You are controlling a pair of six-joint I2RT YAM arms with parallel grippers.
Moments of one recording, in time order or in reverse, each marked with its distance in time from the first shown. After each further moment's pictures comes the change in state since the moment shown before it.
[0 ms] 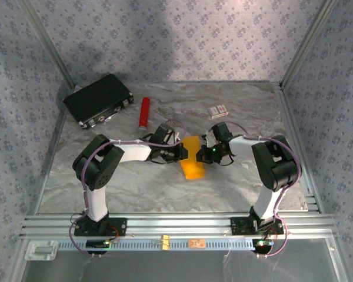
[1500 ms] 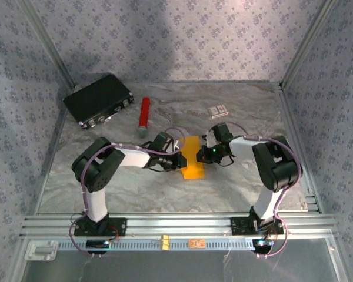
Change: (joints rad) left arm -0.033 -0.022 -0.109 0.072 0.013 -0.023; right arm 0.001 -0.006 -0.013 0.021 0.004 0.000
